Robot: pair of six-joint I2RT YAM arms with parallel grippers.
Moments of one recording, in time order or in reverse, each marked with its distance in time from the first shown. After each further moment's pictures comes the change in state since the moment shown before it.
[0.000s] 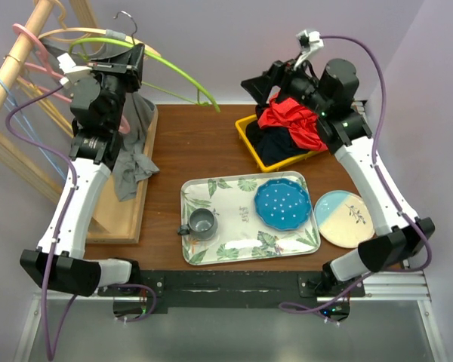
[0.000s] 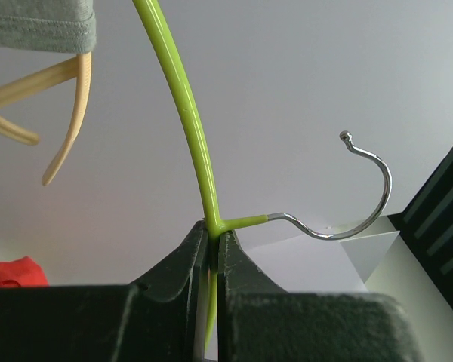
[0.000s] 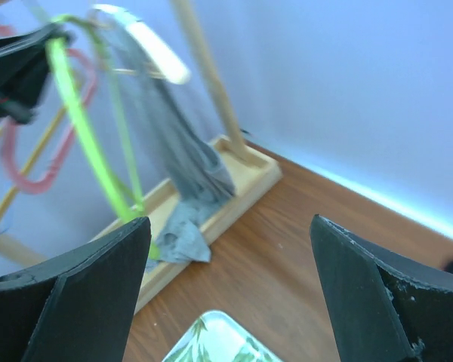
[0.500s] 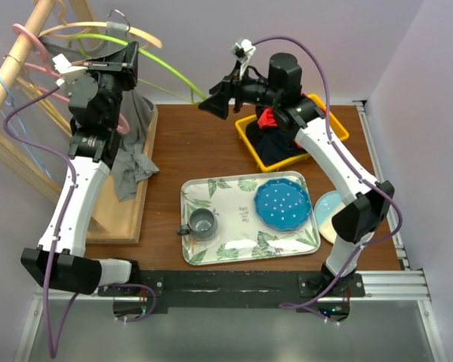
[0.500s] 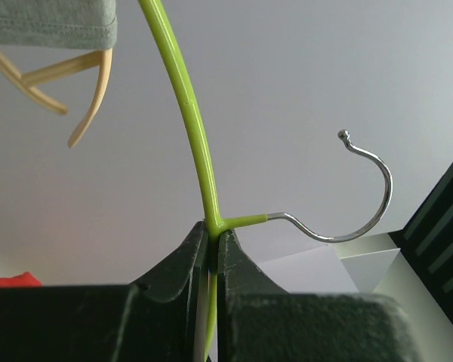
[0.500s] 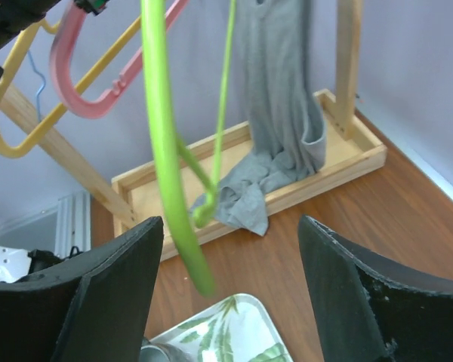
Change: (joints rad) left arm 0.021 0.014 0.006 0.012 -0.026 -0.009; right arm 0.166 0.310 0.254 -0.054 -0.274 -0.147
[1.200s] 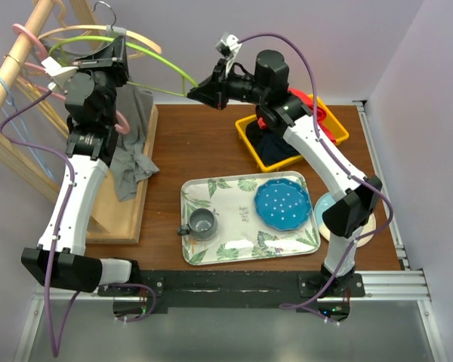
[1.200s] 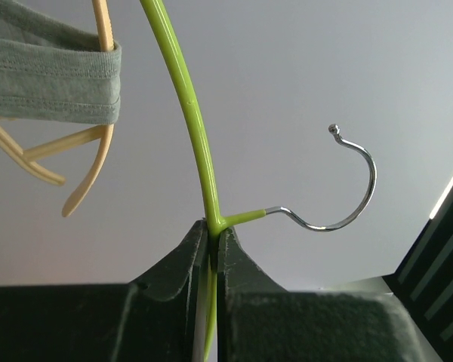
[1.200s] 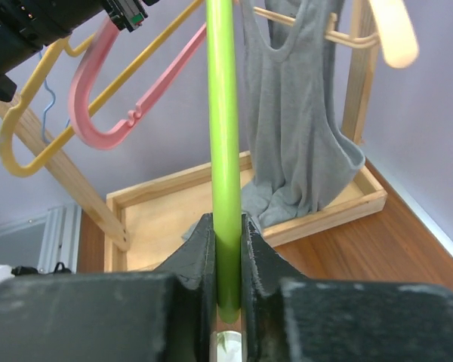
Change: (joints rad) left arm 0.018 0.011 0.031 -0.005 -0.112 -0.033; right arm 0.066 0.088 0.122 0.047 0.029 -0.034
